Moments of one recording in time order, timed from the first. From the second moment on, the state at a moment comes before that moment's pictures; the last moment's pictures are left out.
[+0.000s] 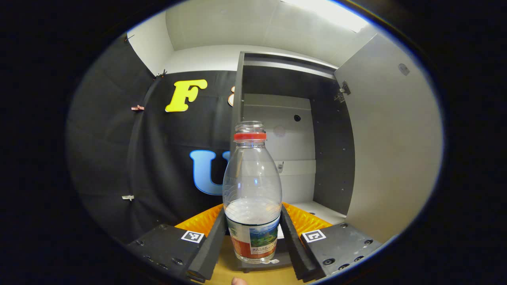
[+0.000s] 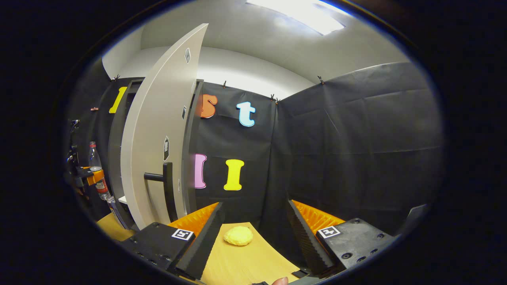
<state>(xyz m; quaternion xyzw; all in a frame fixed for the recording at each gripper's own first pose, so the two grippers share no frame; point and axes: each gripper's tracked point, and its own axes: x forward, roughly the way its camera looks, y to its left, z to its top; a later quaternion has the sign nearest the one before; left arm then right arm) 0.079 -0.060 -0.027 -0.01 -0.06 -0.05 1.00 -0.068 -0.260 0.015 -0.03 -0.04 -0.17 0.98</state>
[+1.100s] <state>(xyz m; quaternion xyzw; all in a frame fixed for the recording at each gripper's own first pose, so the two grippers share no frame) -0.024 -0.037 -0.310 -0.02 0.01 -0.08 1.00 -0.058 -0.241 0.017 -0.01 -0.04 -0.17 0.98</state>
